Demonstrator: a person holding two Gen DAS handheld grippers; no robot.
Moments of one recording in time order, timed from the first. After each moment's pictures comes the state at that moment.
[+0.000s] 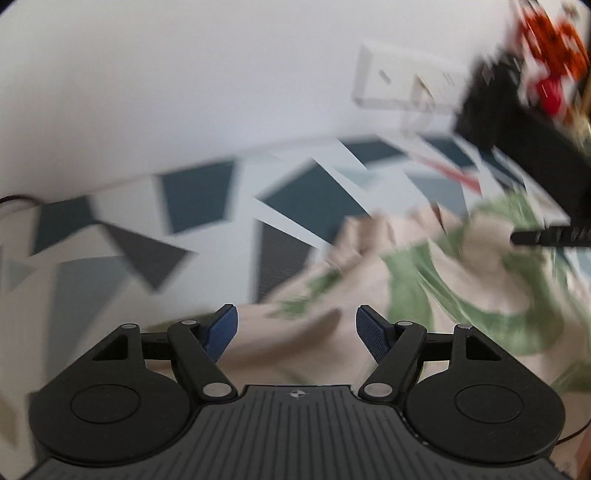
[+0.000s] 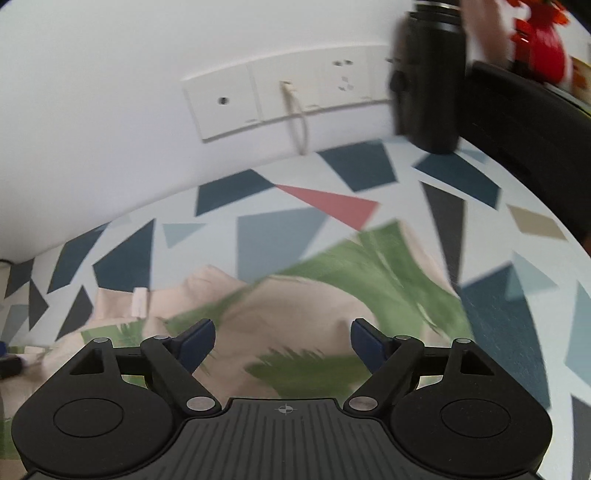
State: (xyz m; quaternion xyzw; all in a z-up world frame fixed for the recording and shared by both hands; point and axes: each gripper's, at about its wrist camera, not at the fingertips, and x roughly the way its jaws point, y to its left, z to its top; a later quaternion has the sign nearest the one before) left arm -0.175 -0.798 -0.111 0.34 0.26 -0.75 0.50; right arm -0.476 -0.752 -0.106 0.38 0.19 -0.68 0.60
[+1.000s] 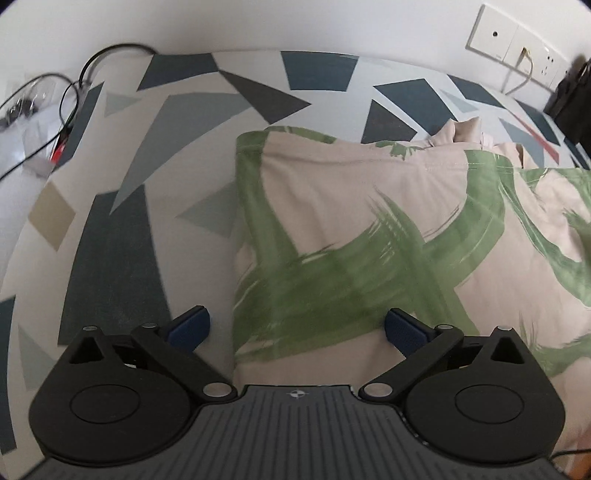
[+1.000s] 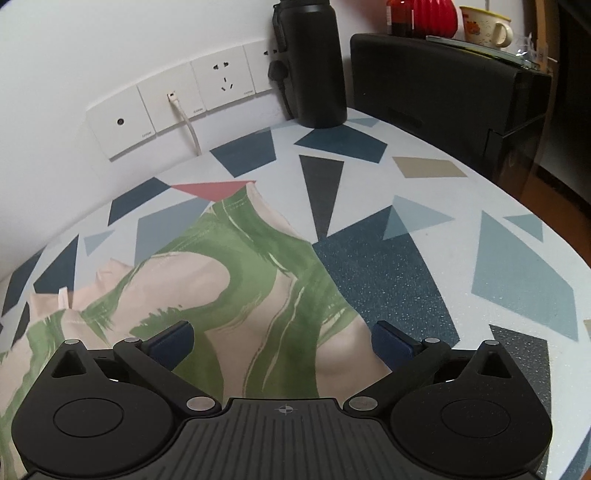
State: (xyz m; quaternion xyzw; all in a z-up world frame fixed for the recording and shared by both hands) left arm -0.114 -0.727 -0.133 0.36 0.39 -0.62 0.58; right arm -0.533 -0.693 -0.127 0.40 0.15 -0.73 0.53
